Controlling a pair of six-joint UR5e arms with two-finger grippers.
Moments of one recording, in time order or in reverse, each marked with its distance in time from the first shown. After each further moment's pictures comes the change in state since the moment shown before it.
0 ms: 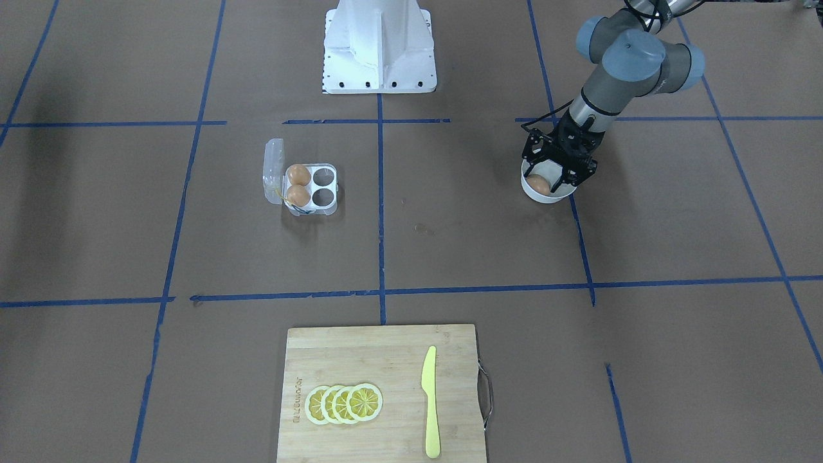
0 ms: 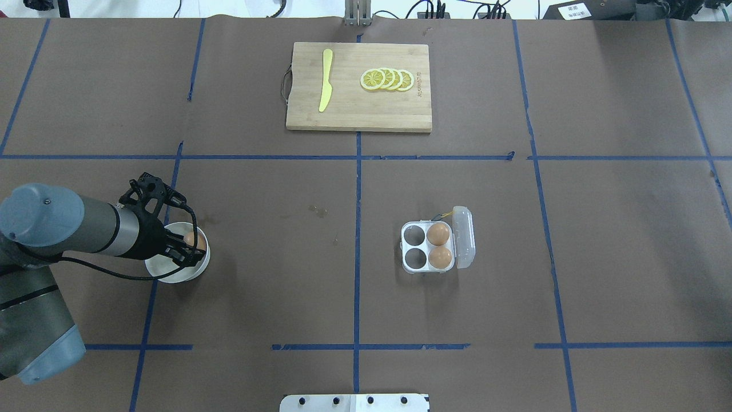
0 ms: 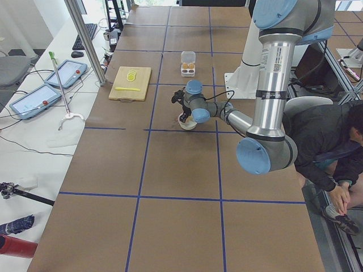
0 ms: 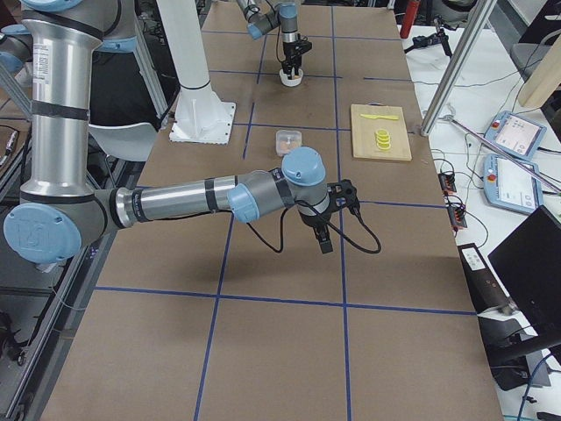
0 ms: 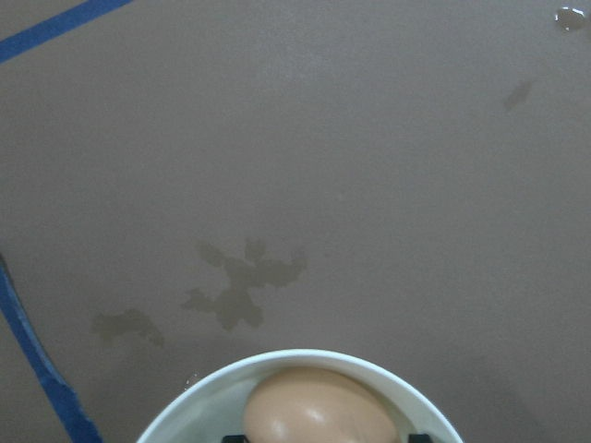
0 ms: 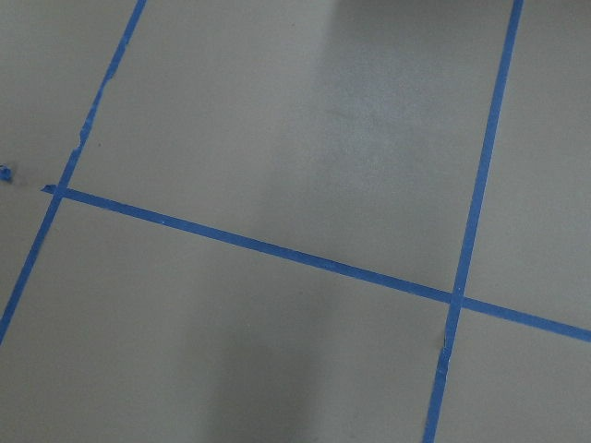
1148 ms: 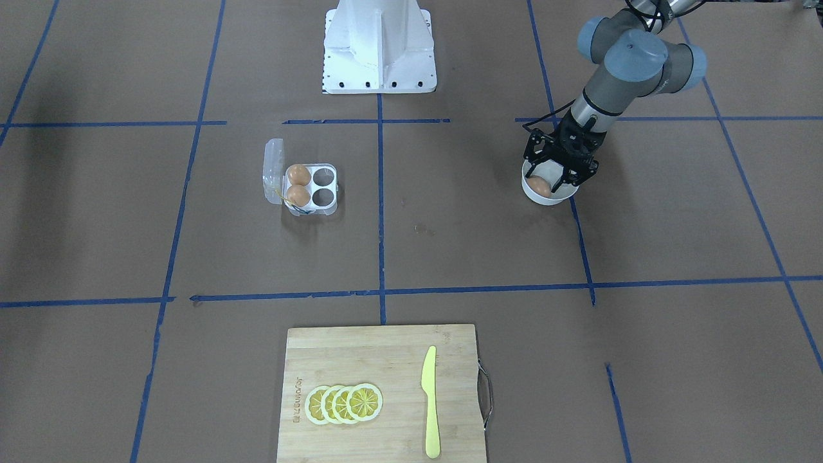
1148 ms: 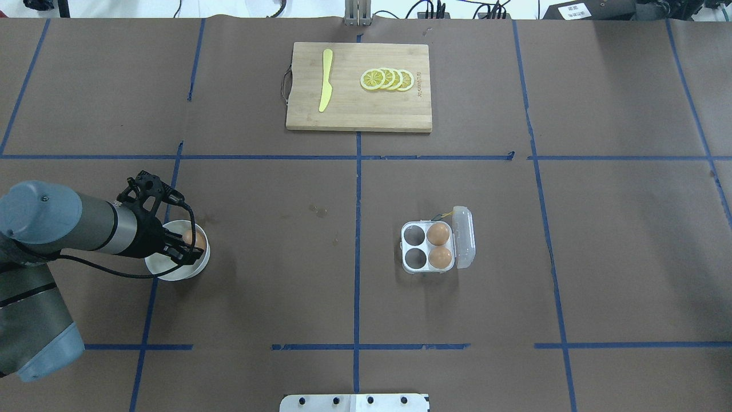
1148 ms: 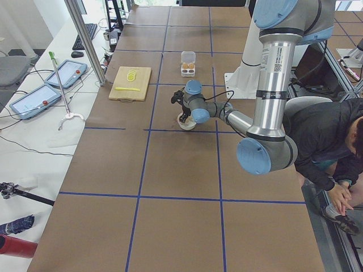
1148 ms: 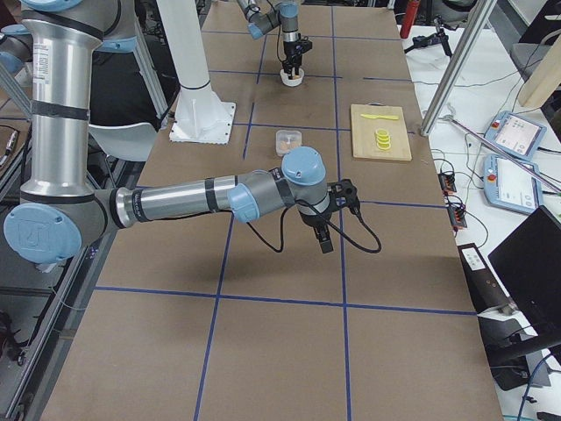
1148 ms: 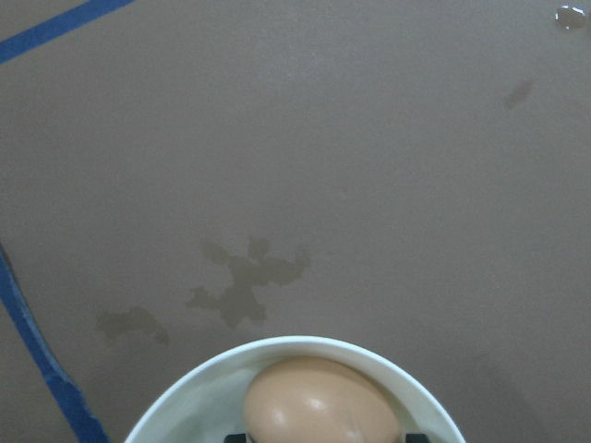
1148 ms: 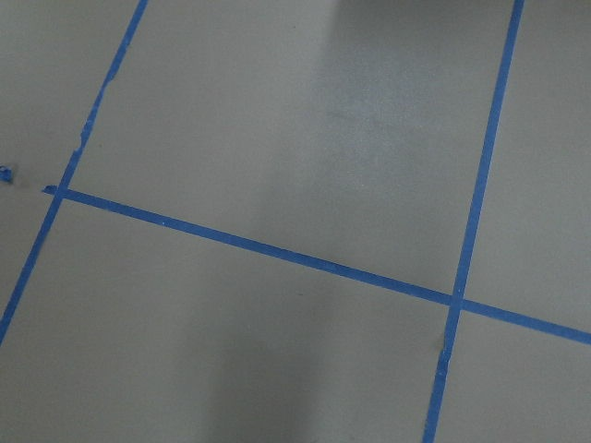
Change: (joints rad) left arm -0.009 0.001 0.003 0.003 -0.010 -0.010; right arm 0.000 0.001 0.001 0.001 -0.001 -0.001
